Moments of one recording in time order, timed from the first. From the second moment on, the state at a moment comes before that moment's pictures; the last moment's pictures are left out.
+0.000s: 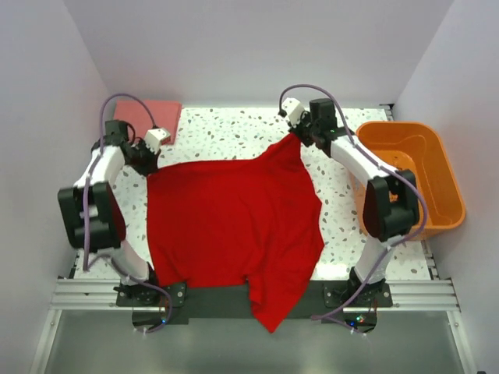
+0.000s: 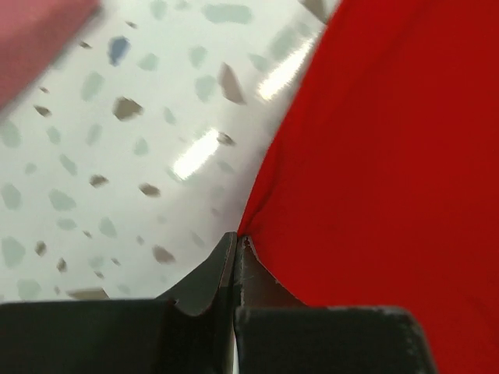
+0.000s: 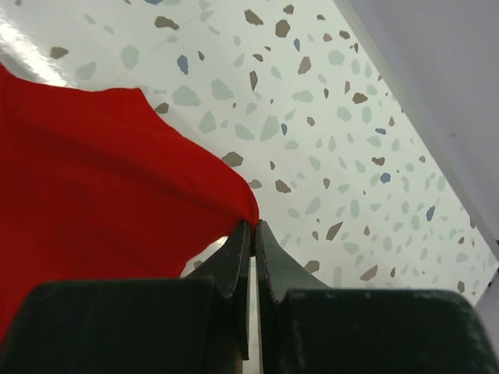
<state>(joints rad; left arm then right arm) 0.22 1.64 1.20 -0.65 0.49 0.82 0.29 1.80 1.44 -0.27 -0.12 -0.61</state>
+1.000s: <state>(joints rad) 0.25 1.97 1.56 -0.59 0.53 1.01 0.29 1.92 1.61 -0.32 -0.12 -0.63</state>
